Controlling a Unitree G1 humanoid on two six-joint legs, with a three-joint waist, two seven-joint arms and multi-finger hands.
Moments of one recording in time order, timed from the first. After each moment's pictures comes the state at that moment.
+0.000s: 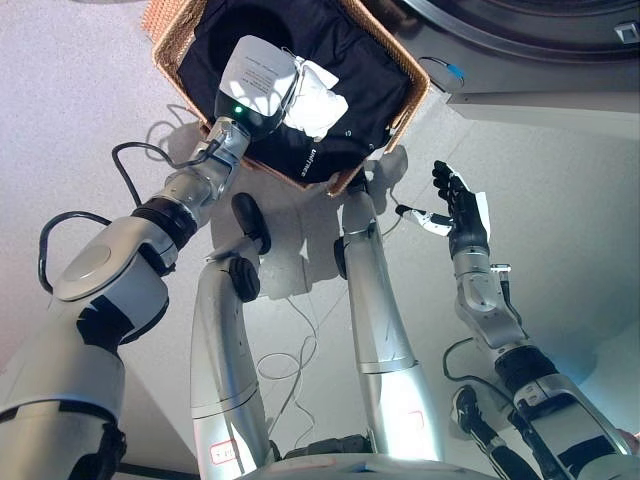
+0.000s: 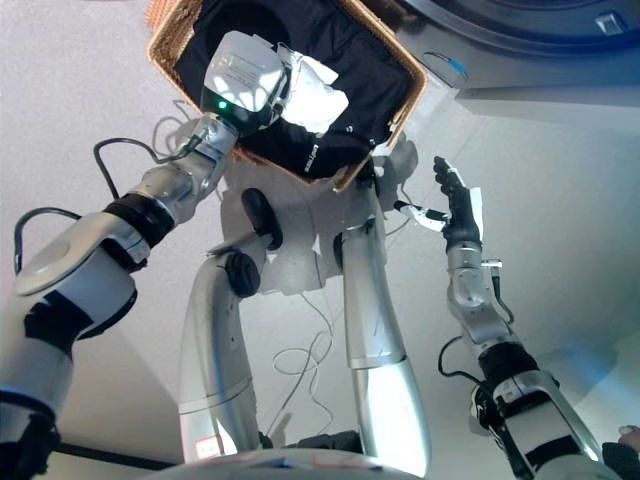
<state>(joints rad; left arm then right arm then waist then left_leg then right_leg) -1.27 0.57 -1.06 0.96 0.71 0.04 0.71 -0.38 -0.54 0.35 0.56 0.30 -0.40 -0.39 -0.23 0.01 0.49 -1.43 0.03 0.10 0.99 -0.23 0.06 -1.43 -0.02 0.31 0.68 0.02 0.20</state>
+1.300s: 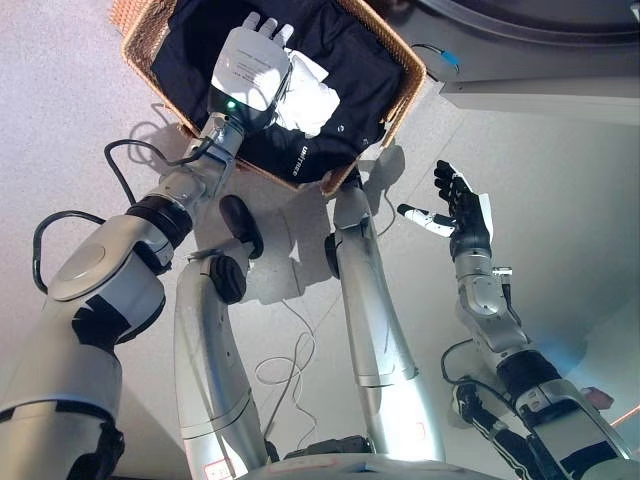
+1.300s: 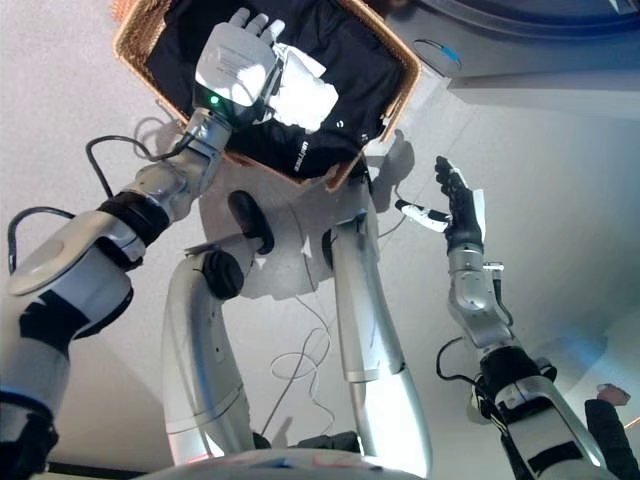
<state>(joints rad) -1.27 0.58 -1.05 0.96 0.70 0.04 0.73 -0.34 -0.54 0.34 0.50 0.33 -0.41 -0.38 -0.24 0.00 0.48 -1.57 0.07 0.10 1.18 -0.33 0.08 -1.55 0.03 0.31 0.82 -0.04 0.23</state>
